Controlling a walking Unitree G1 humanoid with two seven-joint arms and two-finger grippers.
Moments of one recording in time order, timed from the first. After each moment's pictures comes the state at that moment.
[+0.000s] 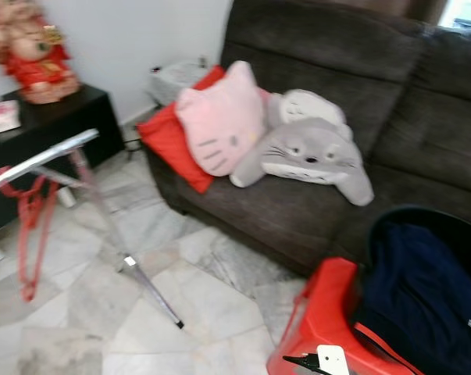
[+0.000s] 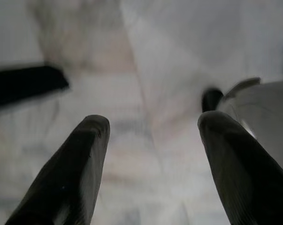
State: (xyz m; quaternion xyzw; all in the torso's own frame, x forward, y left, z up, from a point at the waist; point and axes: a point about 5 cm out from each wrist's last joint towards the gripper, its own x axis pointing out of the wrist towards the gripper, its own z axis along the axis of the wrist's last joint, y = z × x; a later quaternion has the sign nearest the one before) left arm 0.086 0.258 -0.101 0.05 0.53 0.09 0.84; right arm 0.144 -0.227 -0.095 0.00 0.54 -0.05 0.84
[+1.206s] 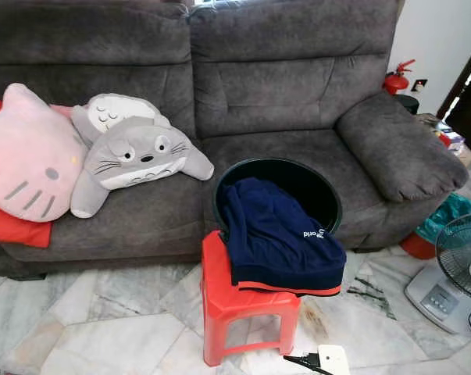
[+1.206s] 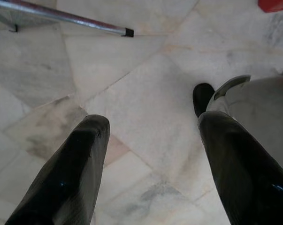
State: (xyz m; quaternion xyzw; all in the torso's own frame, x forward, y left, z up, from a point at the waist) left arm 0.085 0.255 -0.101 0.05 0.53 0.09 0.84; right arm 0.146 -0.220 -0.096 0.00 0.54 -0.04 0.84
